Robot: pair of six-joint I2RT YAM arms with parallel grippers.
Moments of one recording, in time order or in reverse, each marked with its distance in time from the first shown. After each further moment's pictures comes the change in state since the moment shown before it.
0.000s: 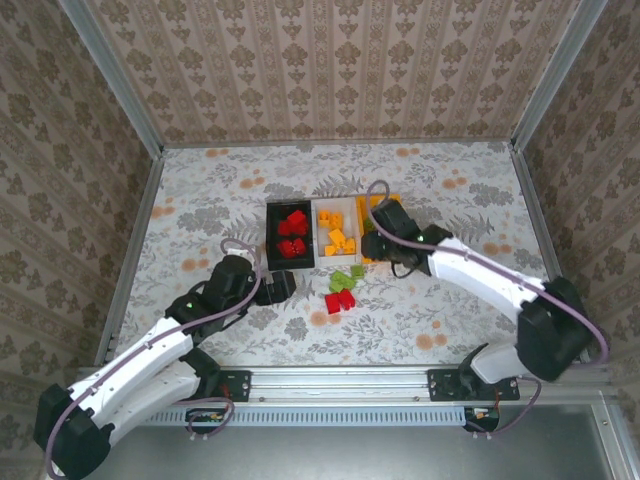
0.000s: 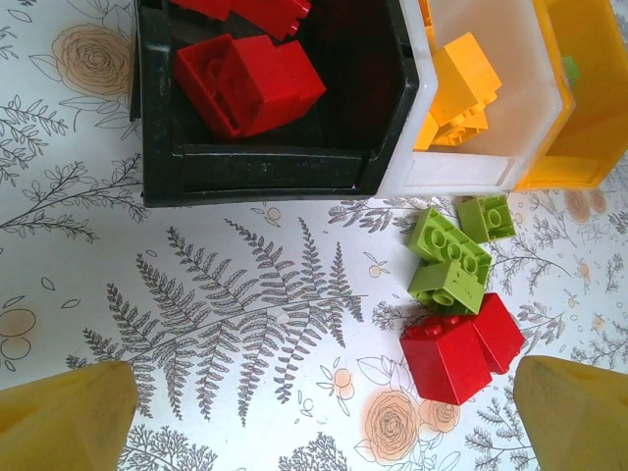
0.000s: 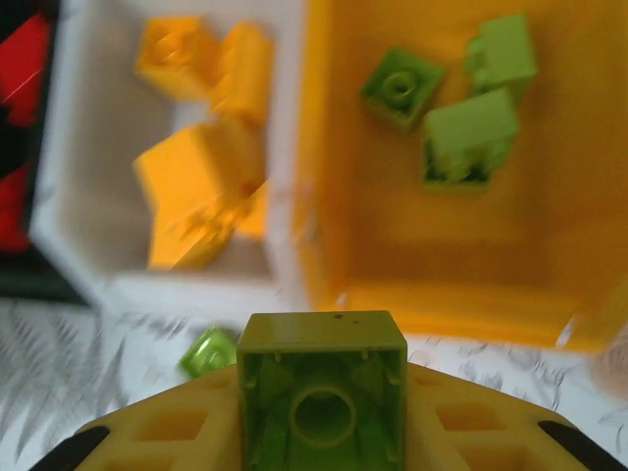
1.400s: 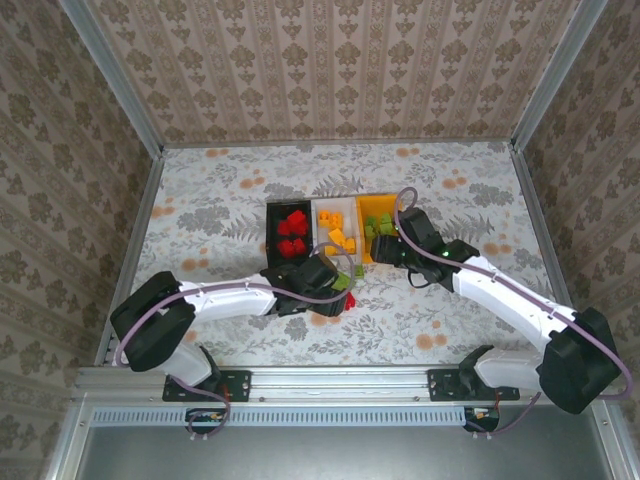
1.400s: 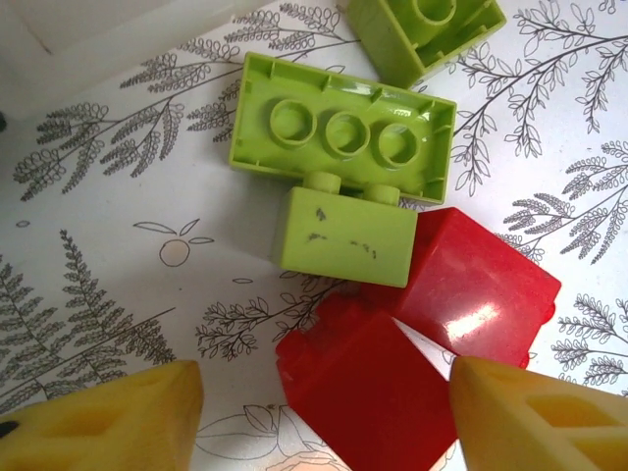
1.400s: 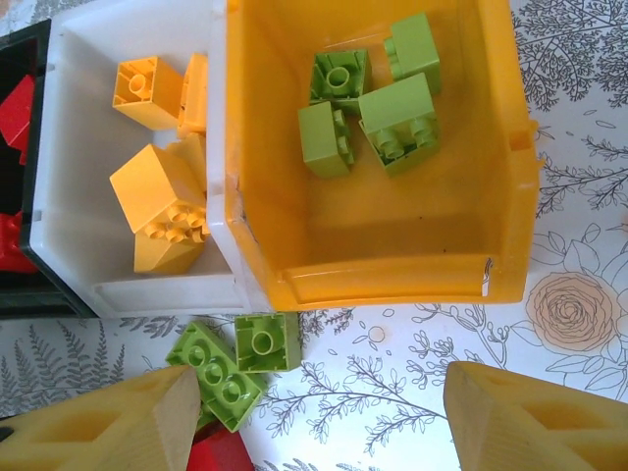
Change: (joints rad) left arm -0.332 0.753 0.293 0.135 -0.065 0.160; right arm -0.038 -0.240 -0.173 0.021 -0.022 0.064
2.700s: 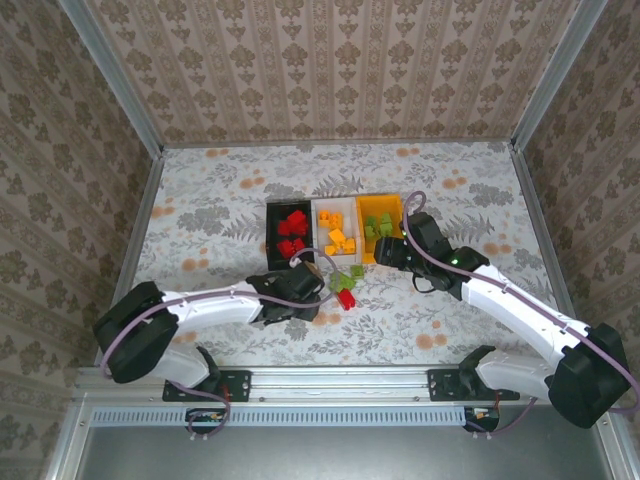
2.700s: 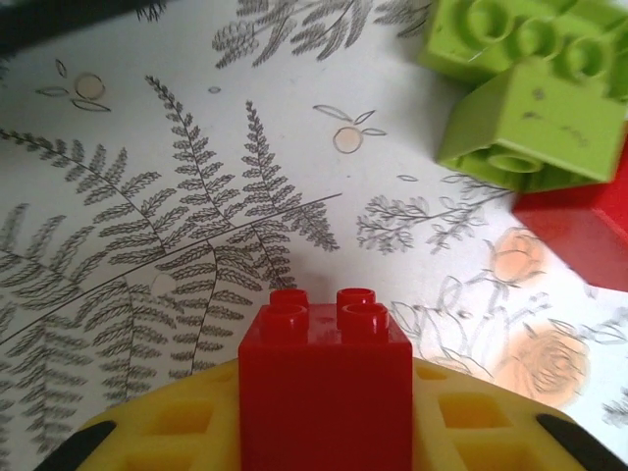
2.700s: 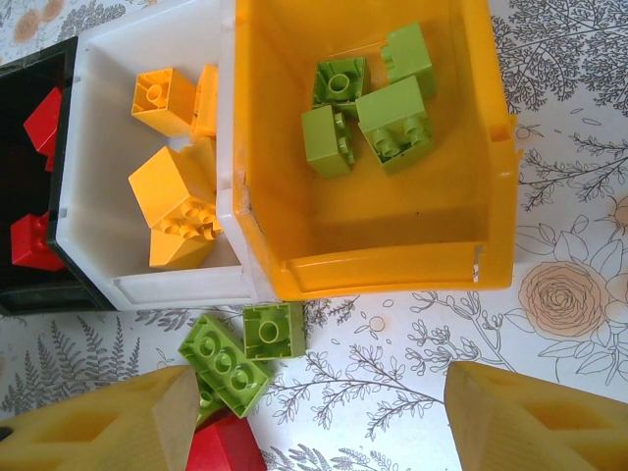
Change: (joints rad) left arm 0.023 -0.162 -0.112 -0.099 -0.078 -0.076; right arm 0.004 -0.080 -0.040 -0.001 0.000 0.015
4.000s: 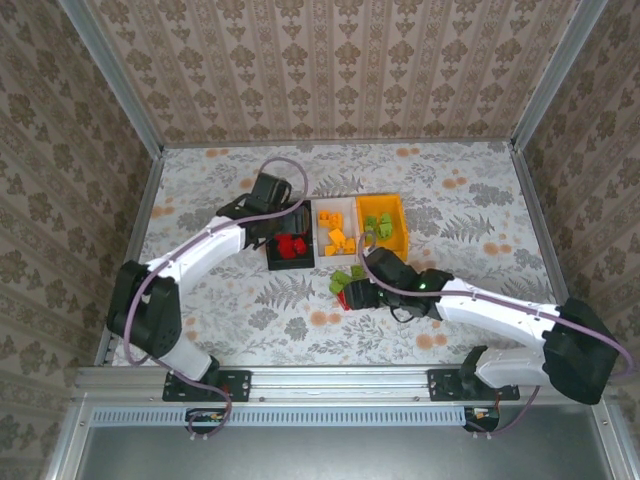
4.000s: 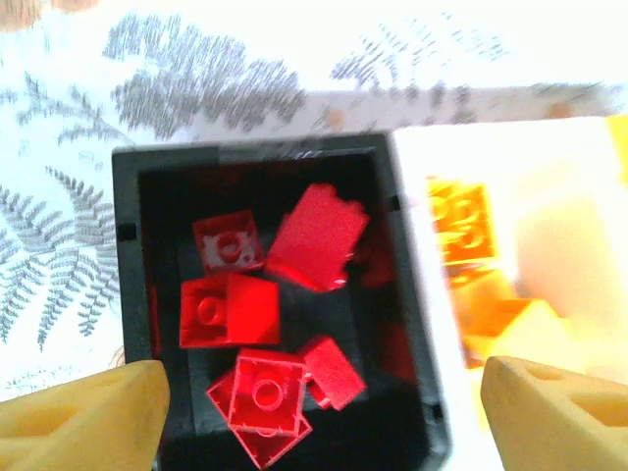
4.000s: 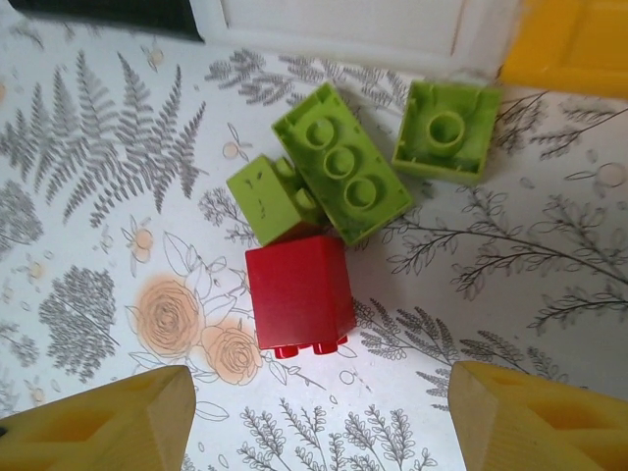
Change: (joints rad) left arm 0.439 0.125 0.487 -0.098 0.050 0.171; right arm 0.307 0.143 -0.099 0.100 -0.070 -0.059
